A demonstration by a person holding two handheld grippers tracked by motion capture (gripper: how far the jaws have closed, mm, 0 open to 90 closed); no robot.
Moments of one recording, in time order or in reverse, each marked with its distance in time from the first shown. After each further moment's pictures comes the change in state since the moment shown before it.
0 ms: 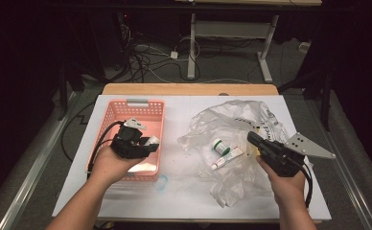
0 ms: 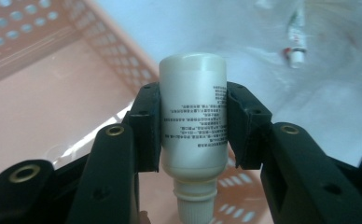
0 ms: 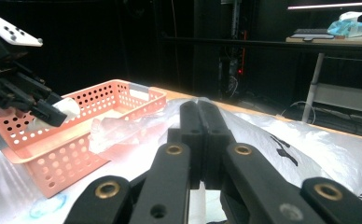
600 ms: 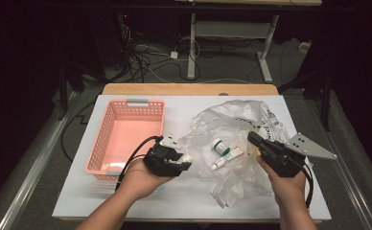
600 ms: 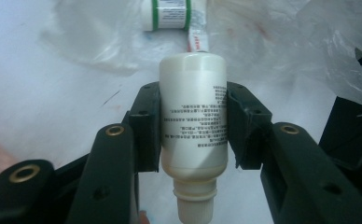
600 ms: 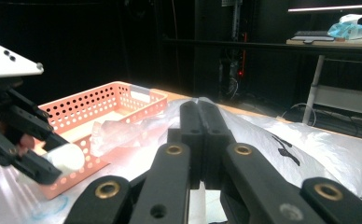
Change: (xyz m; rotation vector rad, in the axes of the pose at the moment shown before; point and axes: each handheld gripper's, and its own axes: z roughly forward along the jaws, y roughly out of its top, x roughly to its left) left arm -0.072 0.014 0.046 0.013 -0.148 0.146; right arm 0.001 0.001 -0.002 -0.006 0.003 0.001
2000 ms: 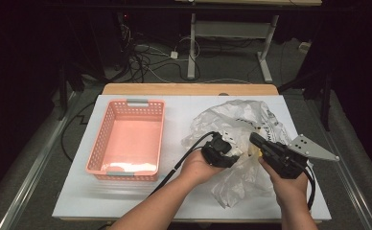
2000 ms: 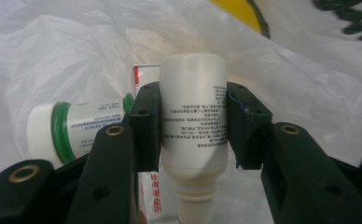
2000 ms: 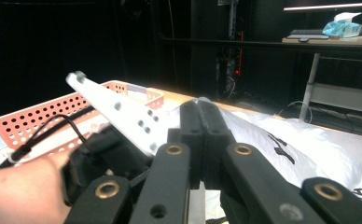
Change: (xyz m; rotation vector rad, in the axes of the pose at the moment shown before) left arm -0.021 0.077 0.138 -0.037 -0.020 0.059; right arm -0.002 -0.002 -0.004 -0.001 -0.017 0.008
